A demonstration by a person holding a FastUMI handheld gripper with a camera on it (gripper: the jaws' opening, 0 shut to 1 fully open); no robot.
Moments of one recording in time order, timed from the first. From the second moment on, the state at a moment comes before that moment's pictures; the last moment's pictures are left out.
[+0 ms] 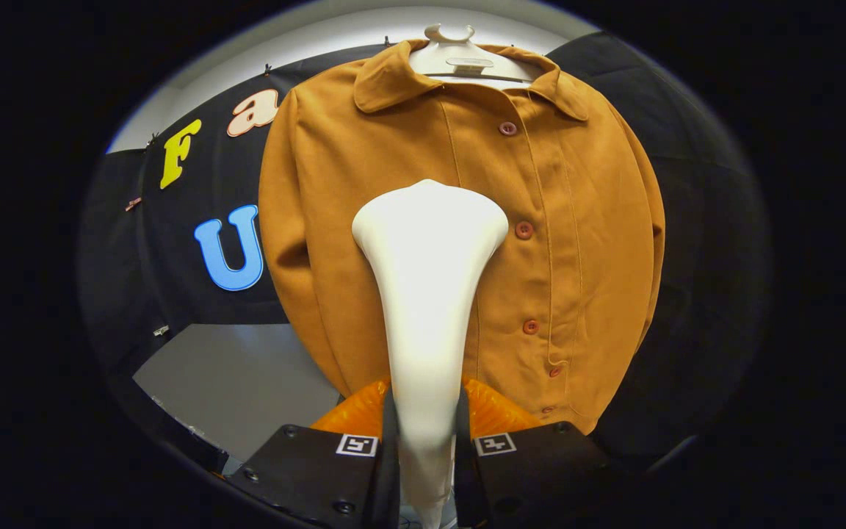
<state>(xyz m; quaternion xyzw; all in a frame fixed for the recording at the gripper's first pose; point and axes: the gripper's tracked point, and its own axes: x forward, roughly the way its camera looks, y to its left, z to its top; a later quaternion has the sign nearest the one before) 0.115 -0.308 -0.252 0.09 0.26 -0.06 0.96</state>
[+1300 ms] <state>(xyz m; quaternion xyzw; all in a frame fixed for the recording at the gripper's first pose) 0.044 -0.298 -0.398 0.13 0.42 -0.09 0.89</state>
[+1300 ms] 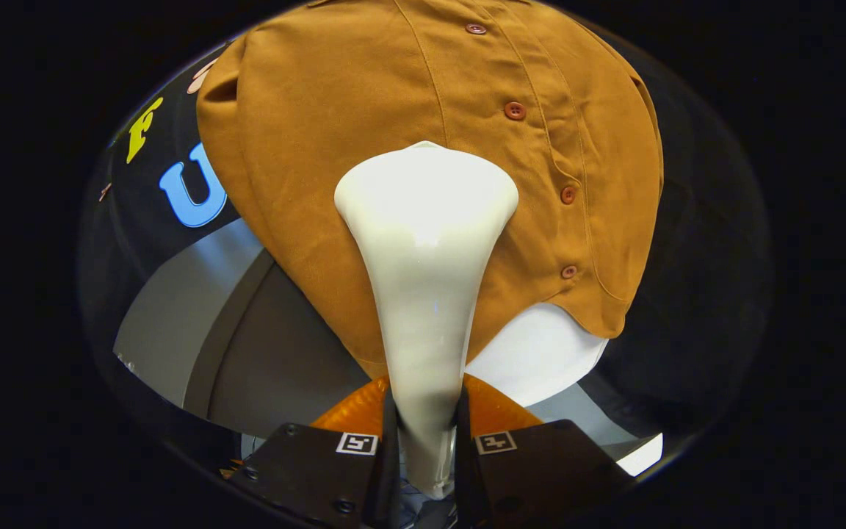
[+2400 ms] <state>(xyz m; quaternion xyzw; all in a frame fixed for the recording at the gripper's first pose) 0.084 -0.438 -0.175 0.07 0.19 -0.20 0.96</state>
